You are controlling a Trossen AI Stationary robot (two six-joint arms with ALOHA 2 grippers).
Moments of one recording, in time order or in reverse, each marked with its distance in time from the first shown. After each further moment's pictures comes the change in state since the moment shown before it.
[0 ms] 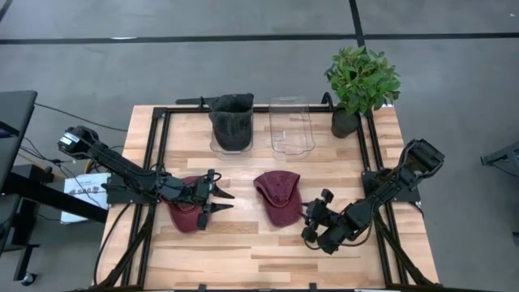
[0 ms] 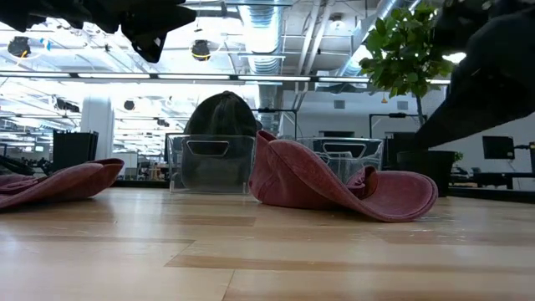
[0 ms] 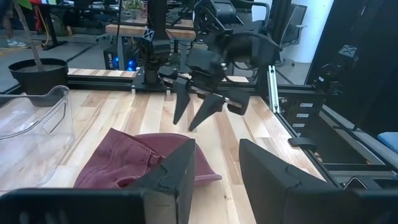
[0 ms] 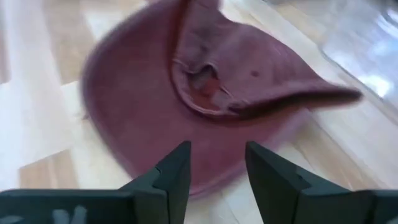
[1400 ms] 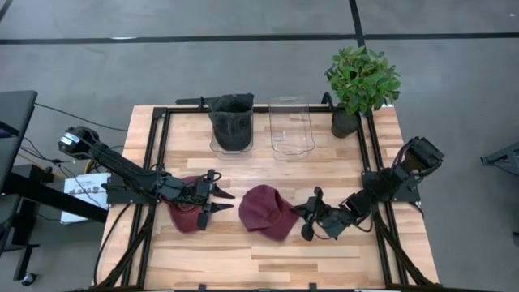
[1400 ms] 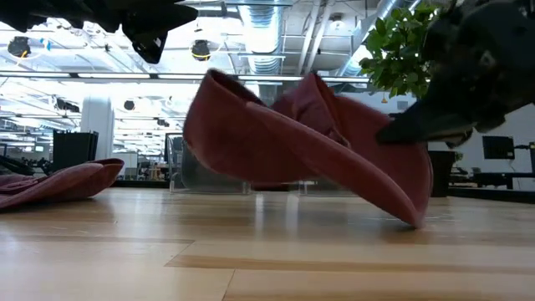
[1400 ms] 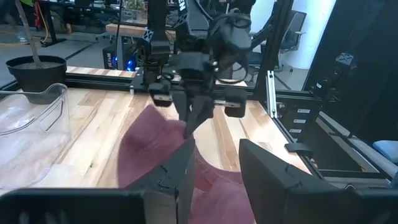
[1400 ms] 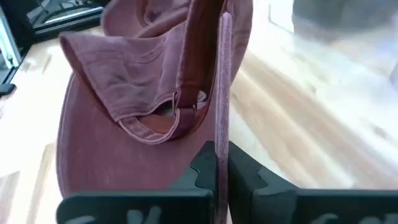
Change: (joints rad) left arm 0.000 0.012 0.000 0.021 0.000 -0.032; right arm -0.082 -0.011 -0.269 0.802 -0.058 -0.332
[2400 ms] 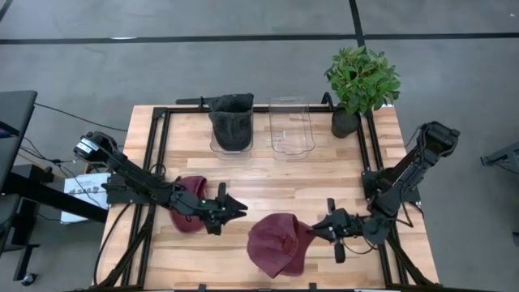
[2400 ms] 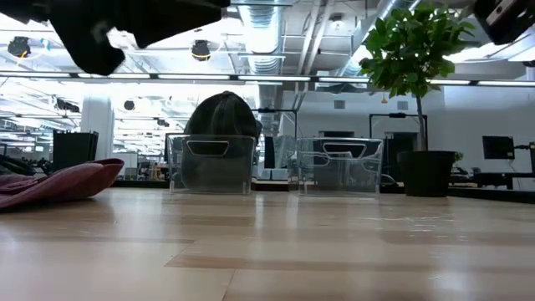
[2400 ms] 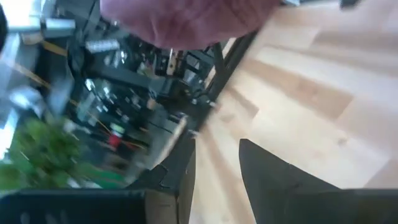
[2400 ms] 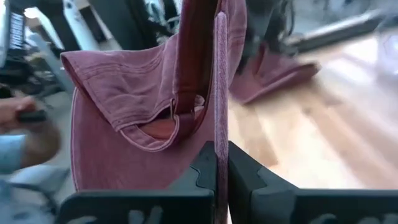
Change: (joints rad) left arm -0.065 0.277 0.138 0.106 -0.124 1.120; right arm 0.258 -0.322 0.061 -0.032 -0.001 -0.134
